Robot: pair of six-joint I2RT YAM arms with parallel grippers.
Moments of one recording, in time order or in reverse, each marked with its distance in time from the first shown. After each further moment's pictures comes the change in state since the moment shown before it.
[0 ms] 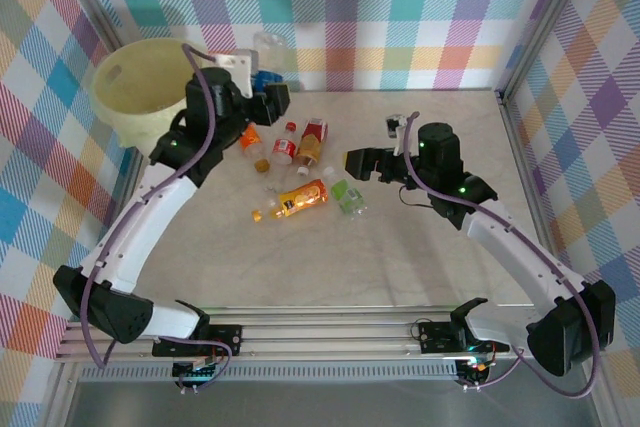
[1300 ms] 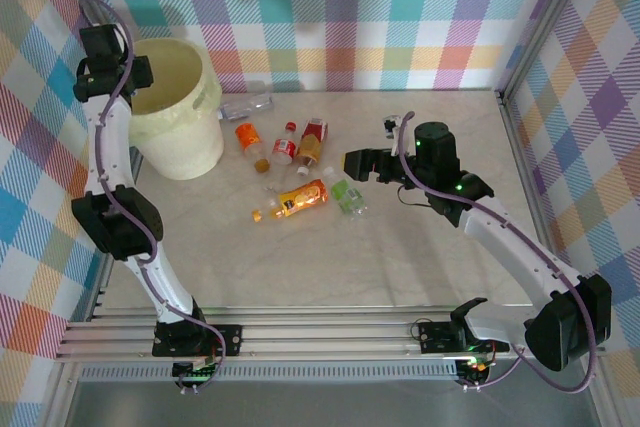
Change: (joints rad) left arm 0.691 0.553 0.556 -0.279 -0.090 0.320; right arm 0.000 0.020 0.006 -0.021 0.012 -0.026
